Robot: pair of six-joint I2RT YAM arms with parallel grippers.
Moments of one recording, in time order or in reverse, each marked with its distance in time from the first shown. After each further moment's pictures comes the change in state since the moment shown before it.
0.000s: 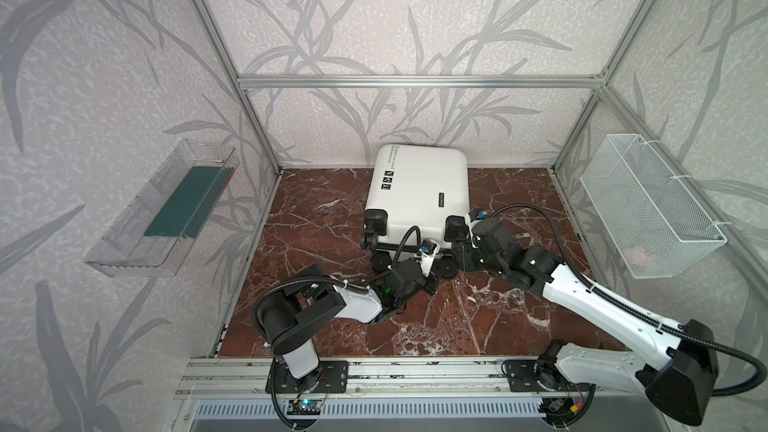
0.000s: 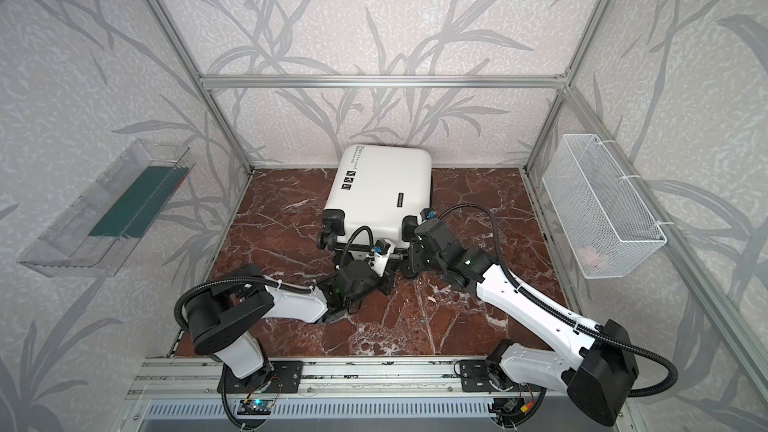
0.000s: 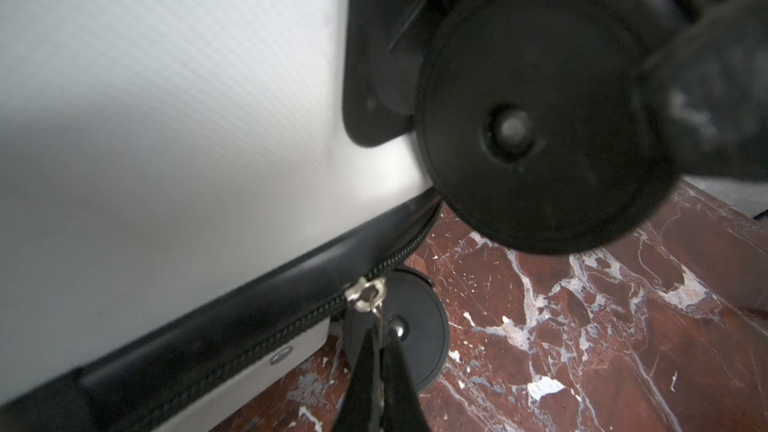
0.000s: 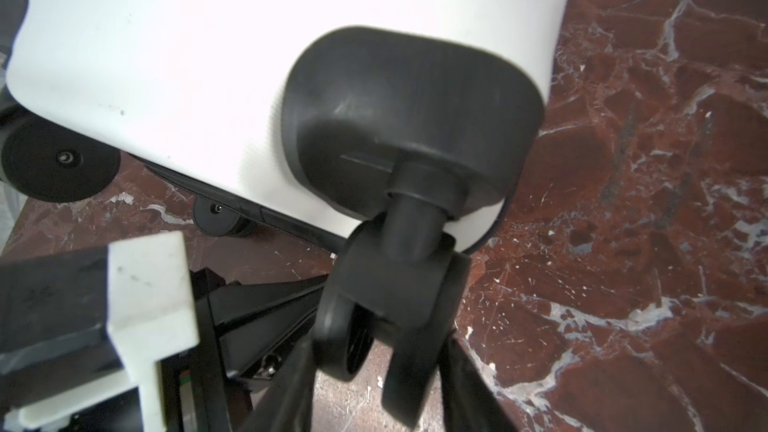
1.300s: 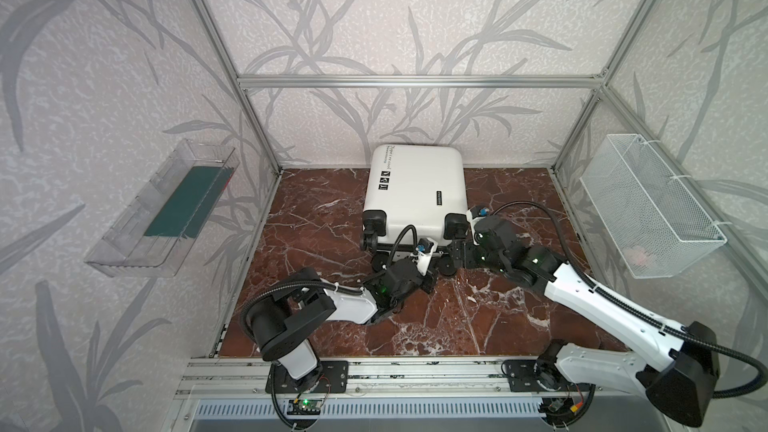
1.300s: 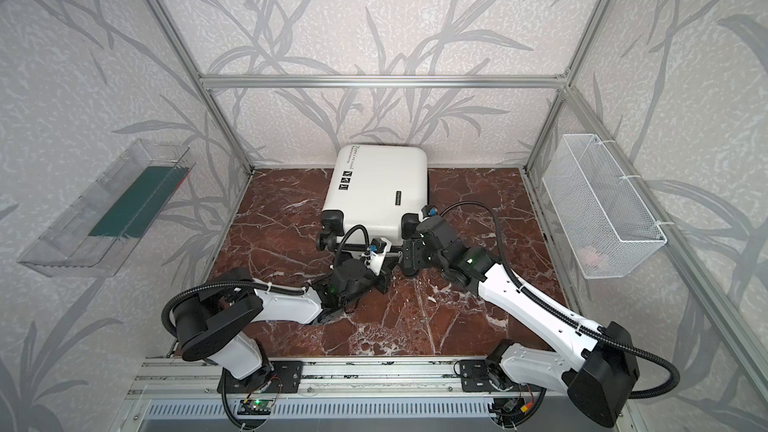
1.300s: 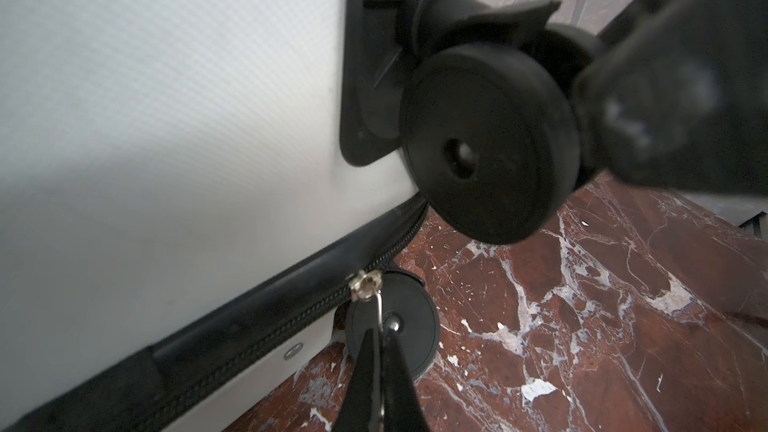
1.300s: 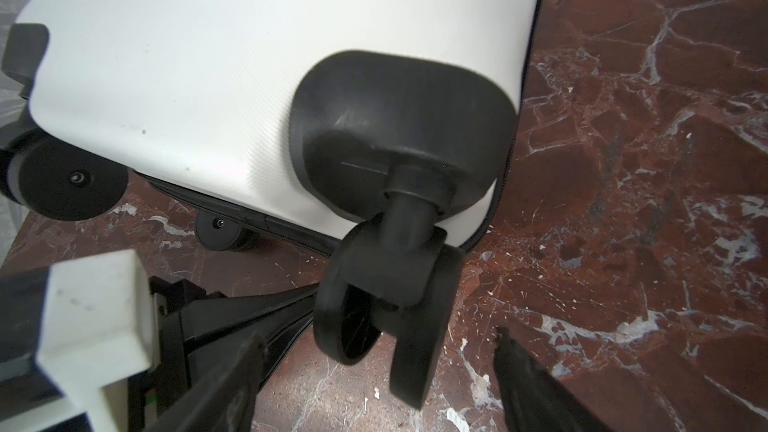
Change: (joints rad) left arm 0.010 -0.061 -0.024 -0.005 0.010 0.019; right arm -0.008 0.009 0.011 0.025 0.013 -0.033
